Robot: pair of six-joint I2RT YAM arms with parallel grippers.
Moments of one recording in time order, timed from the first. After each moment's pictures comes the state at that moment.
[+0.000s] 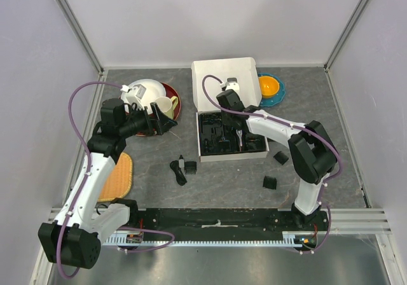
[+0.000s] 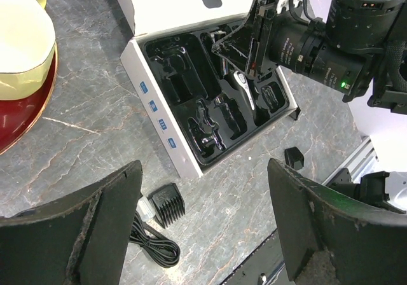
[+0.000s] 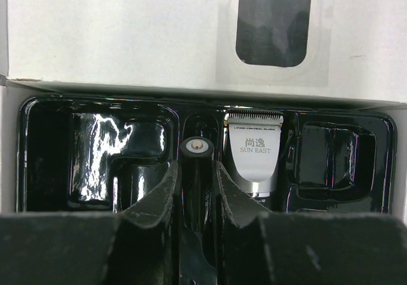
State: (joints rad) left arm -0.14 0.98 0.89 -0.36 0.57 -0.36; right arm 0.65 1.84 1.29 -0.25 0.40 0.37
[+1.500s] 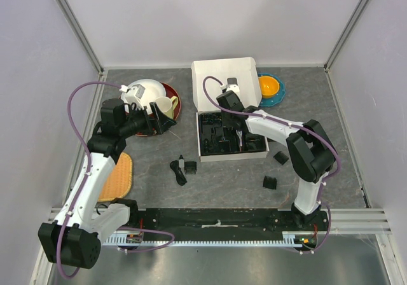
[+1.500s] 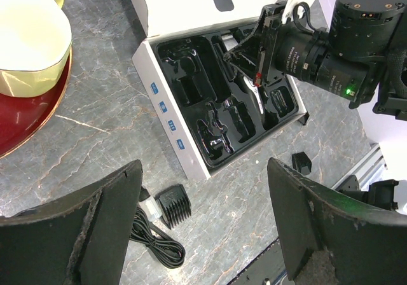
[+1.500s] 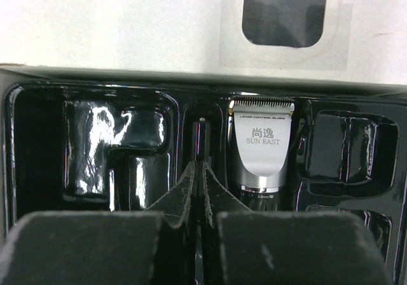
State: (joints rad) left arm -0.14 0.98 0.89 -0.37 0.53 -0.36; right arm 0.64 1.86 1.28 -0.27 0.37 0.40
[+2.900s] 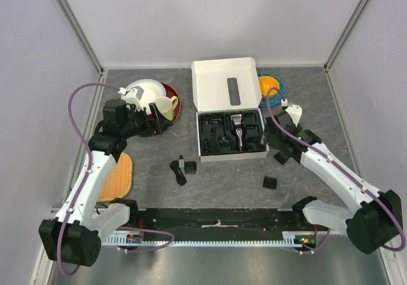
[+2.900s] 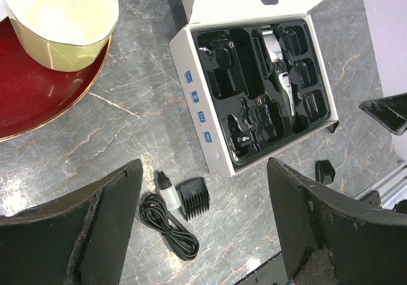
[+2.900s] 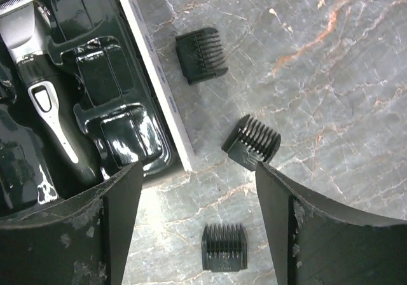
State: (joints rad) left arm -0.14 0.99 0.89 -0.43 0.41 -0.36; right arm 0.48 1.17 0.89 -0.67 0.47 0.63
